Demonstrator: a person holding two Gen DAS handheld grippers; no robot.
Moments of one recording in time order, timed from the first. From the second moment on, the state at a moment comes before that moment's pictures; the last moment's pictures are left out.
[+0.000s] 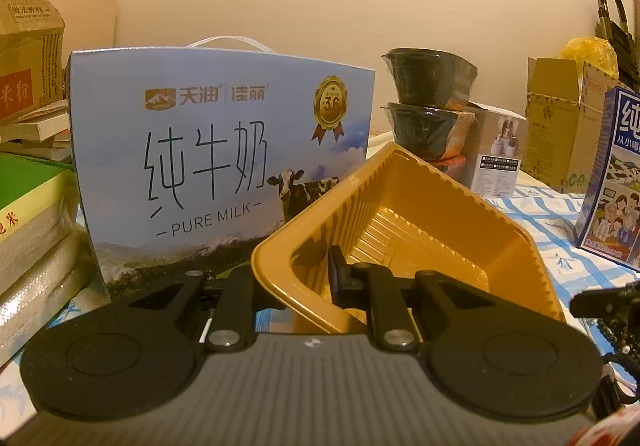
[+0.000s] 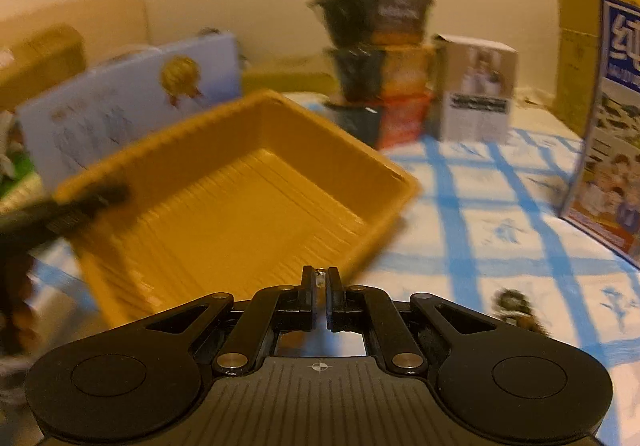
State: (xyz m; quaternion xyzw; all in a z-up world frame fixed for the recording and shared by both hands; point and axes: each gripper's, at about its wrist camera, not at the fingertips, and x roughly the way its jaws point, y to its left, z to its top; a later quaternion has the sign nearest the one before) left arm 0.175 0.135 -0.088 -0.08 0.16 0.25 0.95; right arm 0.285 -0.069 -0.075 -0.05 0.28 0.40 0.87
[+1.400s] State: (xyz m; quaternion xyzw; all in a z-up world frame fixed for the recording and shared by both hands) left arm 0.123 0.141 -0.072 -0.10 0.20 0.21 0.95; right arm 0.237 -0.110 -0.118 -0.01 0.39 0.24 0.89
